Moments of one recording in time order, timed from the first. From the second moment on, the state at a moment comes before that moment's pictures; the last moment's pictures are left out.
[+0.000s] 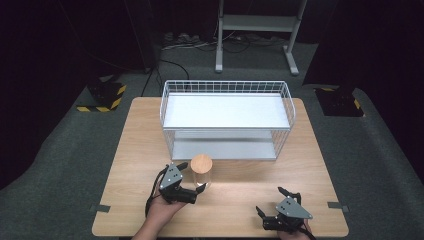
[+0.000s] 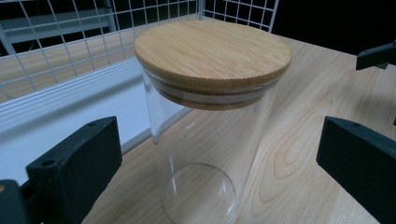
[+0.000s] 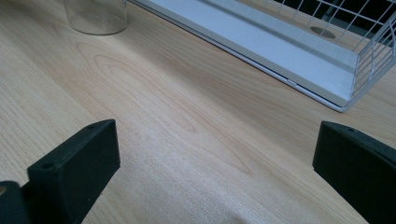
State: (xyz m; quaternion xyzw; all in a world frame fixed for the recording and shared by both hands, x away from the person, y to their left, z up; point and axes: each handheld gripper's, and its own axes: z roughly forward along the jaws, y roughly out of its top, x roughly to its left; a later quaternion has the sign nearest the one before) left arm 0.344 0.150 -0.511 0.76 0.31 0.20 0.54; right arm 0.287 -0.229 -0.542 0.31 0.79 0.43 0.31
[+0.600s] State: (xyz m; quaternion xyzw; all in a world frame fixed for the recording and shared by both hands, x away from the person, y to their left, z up) left arm 0.359 0.138 -0.514 0.75 0.31 0.20 0.55; right arm 0.287 -0.230 -0.542 0.31 0.79 0.44 0.31
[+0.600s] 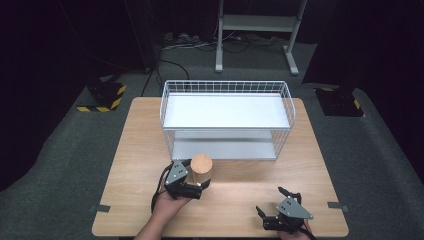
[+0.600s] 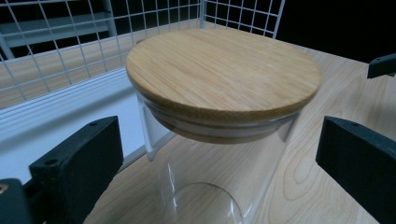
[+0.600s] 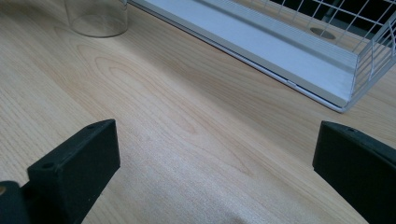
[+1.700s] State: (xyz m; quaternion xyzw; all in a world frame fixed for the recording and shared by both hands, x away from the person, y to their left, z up) left arm 0.363 0.136 -0.512 0.75 0.28 0.21 0.56; right arm 0.287 -0.231 -0.541 0.31 0.79 0.44 0.30
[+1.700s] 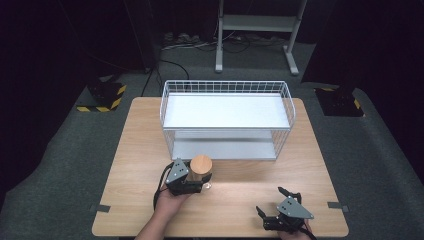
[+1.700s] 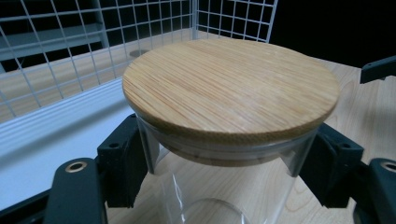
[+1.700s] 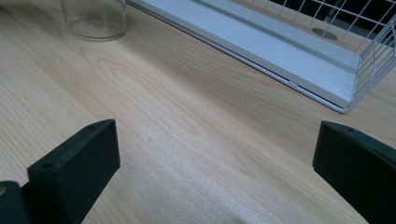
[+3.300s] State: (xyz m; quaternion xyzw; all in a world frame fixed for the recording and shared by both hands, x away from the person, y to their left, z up) left arm 0.353 0.149 -0.447 0.73 0.26 0.24 0.59; right arm 0.287 -0.232 -0.541 0.31 0.78 0.44 0.30
